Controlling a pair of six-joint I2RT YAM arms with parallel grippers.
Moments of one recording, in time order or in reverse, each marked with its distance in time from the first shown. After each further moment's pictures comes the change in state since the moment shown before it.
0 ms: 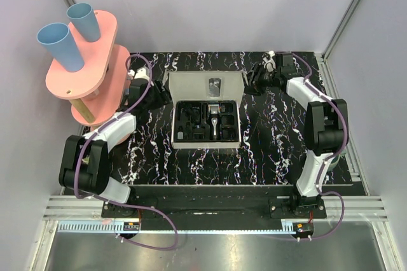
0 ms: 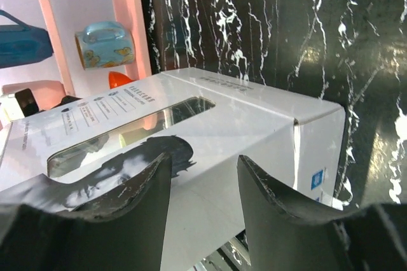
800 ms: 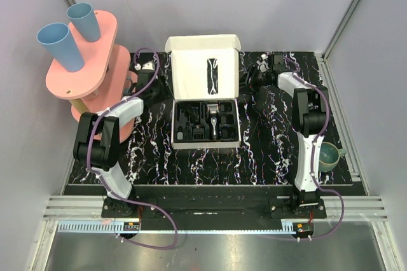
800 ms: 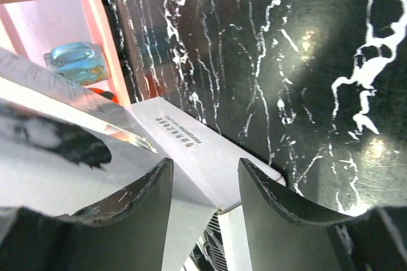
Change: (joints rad) left arm 0.008 0.258 0.222 -0.117 -0.049 0.021; right arm -0.005 0.327 0.265 -0.078 -0.031 -0.059
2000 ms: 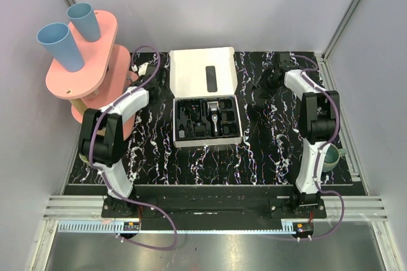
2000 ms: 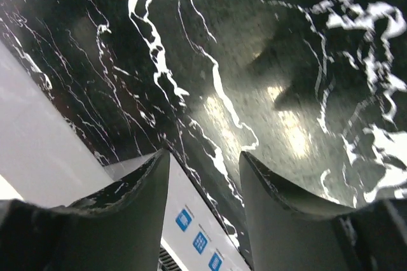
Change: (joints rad) left arm -0.058 0.002 0.156 -0.362 -0.295 -0.198; right arm -0.018 -0.202 -0.106 -0.251 0.593 0.041
